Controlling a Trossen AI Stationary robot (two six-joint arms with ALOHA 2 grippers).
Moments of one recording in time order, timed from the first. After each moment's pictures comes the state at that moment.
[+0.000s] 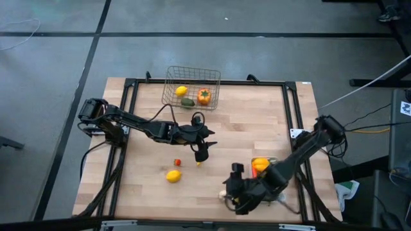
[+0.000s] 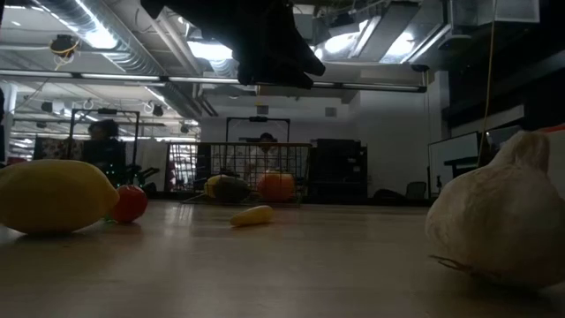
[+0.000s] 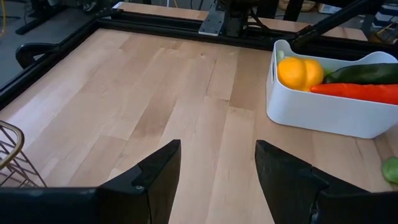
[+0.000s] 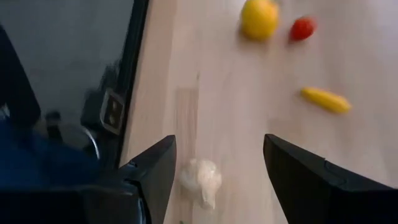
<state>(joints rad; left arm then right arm) -0.14 1.63 1.03 0.09 -0.34 -0.21 0.69 1.75 1.43 -0.57 0.37 0.52</state>
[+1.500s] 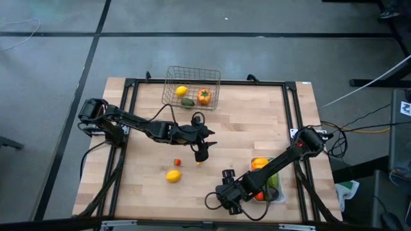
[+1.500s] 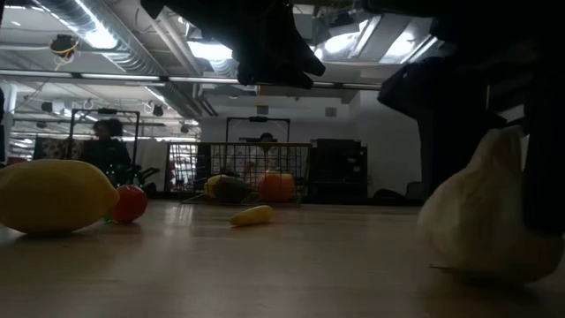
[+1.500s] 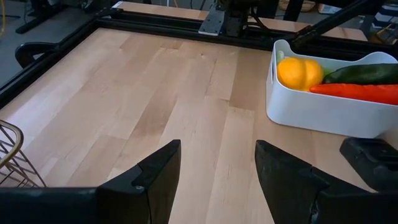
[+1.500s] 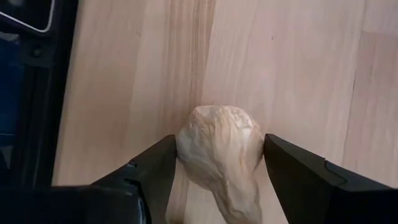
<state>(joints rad) -0.14 1.63 1.03 0.09 -0.34 -0.21 0.61 2.03 1.43 -0.57 0.09 0.44</state>
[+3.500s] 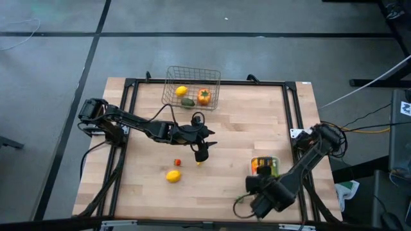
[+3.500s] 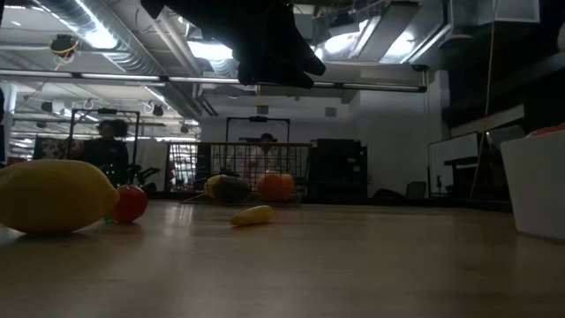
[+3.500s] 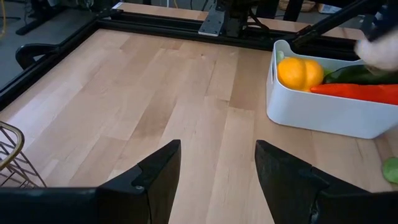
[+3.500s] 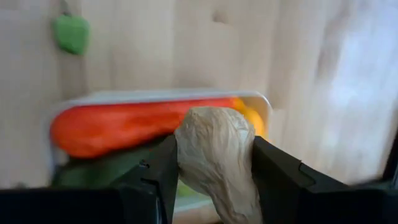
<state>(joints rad) -0.14 1.63 1.03 0.09 -0.34 -0.20 0.78 1.87 1.72 -1.57 0.27 0.75</state>
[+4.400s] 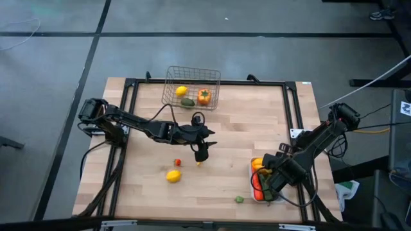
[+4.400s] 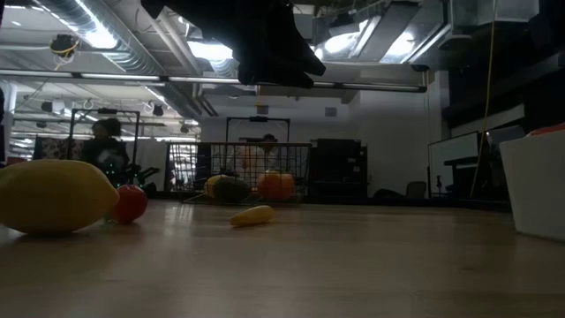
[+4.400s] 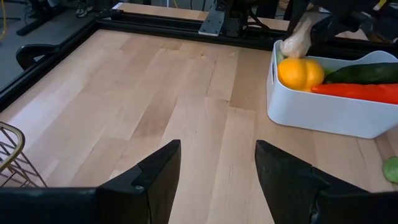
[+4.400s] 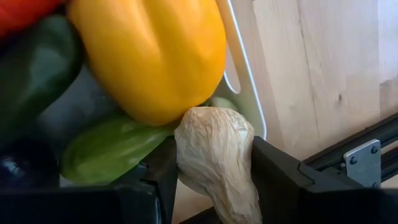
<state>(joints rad) -0.14 1.63 1.03 0.09 -0.34 -0.20 0.78 1.47 1.03 -1.28 0.14 1.13</state>
